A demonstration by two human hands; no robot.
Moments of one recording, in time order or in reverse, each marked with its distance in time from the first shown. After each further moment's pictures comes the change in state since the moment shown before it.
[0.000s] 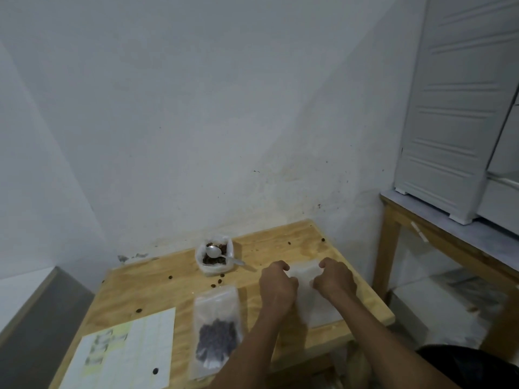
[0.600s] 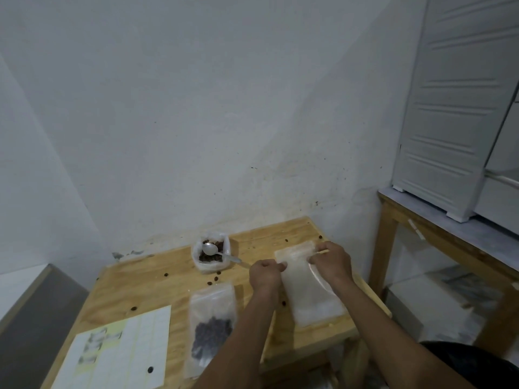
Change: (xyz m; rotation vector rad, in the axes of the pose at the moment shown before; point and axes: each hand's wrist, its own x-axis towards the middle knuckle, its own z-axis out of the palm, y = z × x) left_hand 0.022 -0.003 -0.002 -0.803 -0.006 -0.479; right_hand -0.001 -0.015 -0.030 0.553 0.042 0.031
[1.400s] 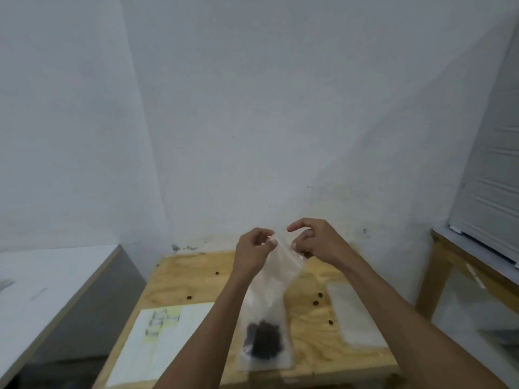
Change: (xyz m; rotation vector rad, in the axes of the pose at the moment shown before) left_hand -0.003 0.095 -0.152 0.209 -0.039 0.656; right_hand -0.065 -0.148 0.039 0.074 -0.593 -0.474
